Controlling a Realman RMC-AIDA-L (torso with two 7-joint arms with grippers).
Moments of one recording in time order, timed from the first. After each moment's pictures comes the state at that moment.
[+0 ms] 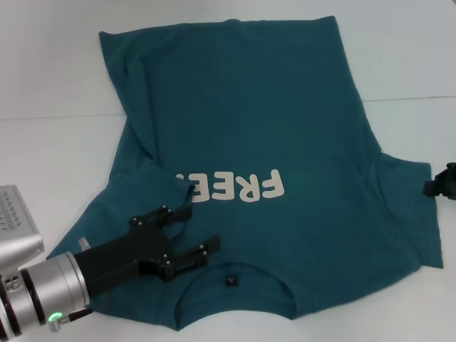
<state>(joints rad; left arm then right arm) -0.49 -2.17 0.83 0.40 1.67 1.35 -1.01 0.62 1.86 -0.53 -0.53 -2.40 -1.15 2.51</state>
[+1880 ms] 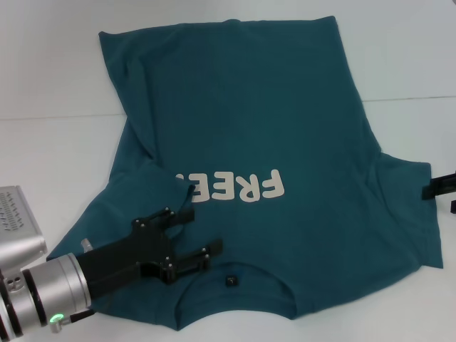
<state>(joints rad) -0.49 -2.17 0.84 0.40 1.68 1.36 -1.01 0.67 1.84 -0.57 -0.62 -2.61 -1.25 2.66</state>
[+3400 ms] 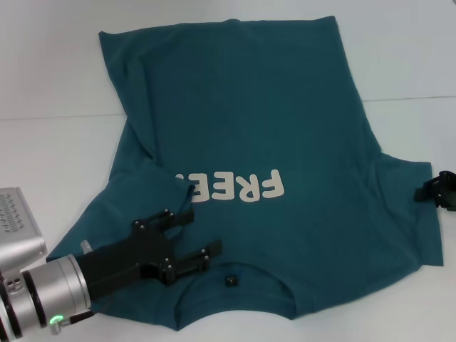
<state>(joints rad) -0.49 -2.17 0.84 0.40 1.68 1.35 -1.01 0.64 1.89 -0.57 -0.54 -2.50 -1.08 2.62</state>
